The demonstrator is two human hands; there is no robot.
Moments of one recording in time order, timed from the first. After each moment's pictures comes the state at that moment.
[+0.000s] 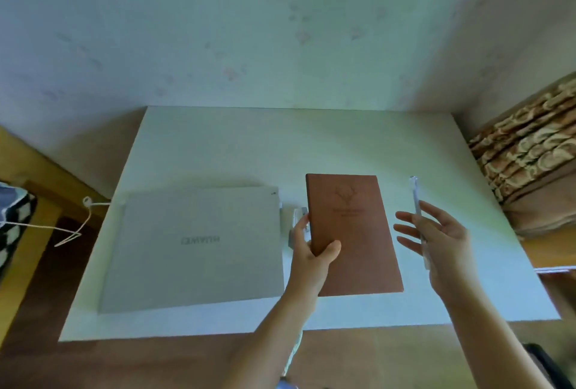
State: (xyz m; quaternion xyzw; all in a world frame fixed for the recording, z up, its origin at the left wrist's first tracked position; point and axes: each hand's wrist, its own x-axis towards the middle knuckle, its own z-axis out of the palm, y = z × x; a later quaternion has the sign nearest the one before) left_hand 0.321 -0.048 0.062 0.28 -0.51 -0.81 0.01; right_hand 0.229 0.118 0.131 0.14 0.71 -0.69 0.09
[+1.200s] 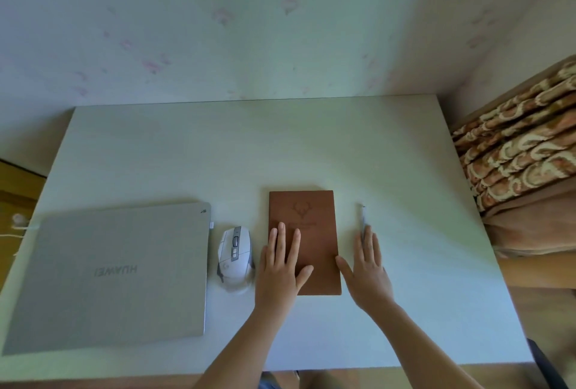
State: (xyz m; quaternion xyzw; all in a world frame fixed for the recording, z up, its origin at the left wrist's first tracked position) left_hand 0.223 0.021 -0.030 0.15 -0.98 -0.11 -0.11; right_hand 0.145 0.191 -0.040 -0.11 0.95 -0.12 0.25
